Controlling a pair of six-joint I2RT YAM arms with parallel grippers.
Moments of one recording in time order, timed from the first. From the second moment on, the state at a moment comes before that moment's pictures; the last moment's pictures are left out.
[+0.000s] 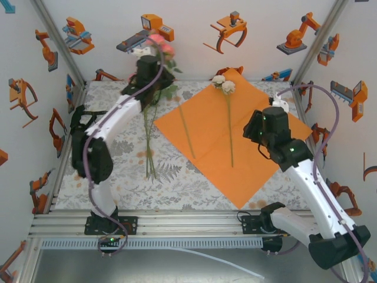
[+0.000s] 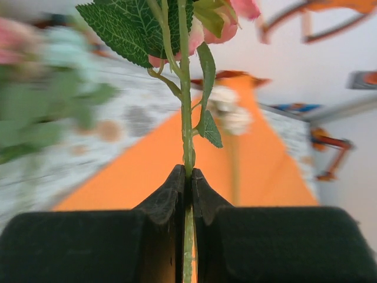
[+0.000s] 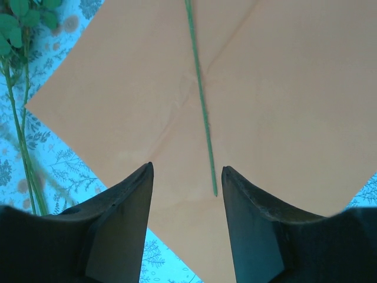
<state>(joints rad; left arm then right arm) -0.51 1.94 1.77 -0.12 -0.10 -0.69 0.38 0.96 1.05 -0.66 0.24 0.52</state>
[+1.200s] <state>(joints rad) -0.64 2.78 2.55 -0.12 0.05 -0.94 0.38 0.90 0.99 -0.68 0.28 0.49</state>
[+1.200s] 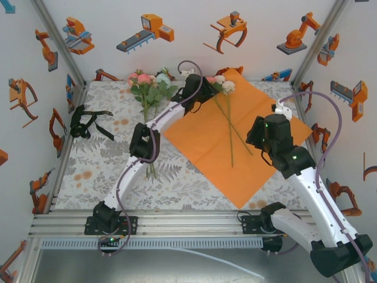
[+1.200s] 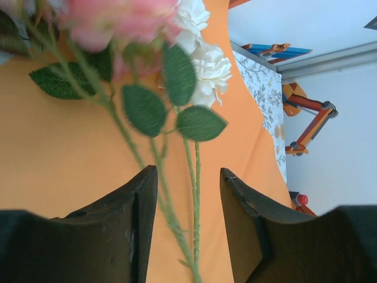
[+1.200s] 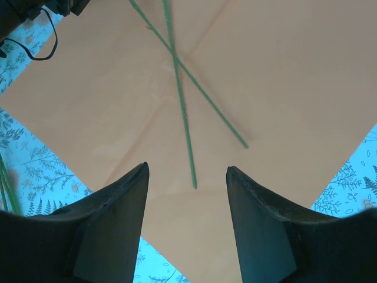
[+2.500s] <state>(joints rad) -0.40 0.76 0.97 -0.82 -0.13 -0.25 0.83 2.39 2.02 -0.45 -0.01 0.78</state>
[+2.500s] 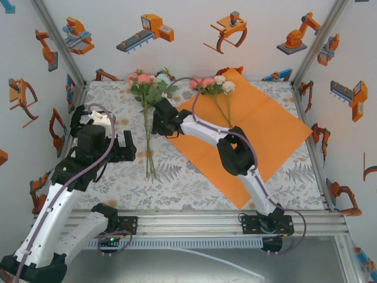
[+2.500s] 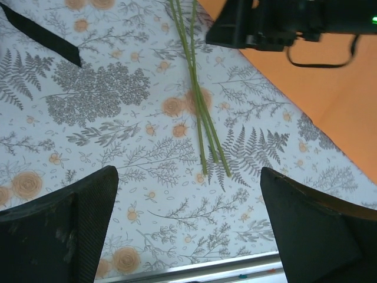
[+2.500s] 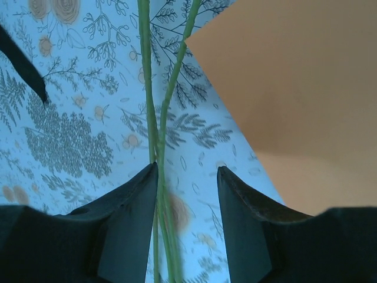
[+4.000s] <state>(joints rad) -0.40 0.69 0.88 -0.73 0.01 -0.23 0.83 2.12 2.04 -0.56 0.05 0.56</state>
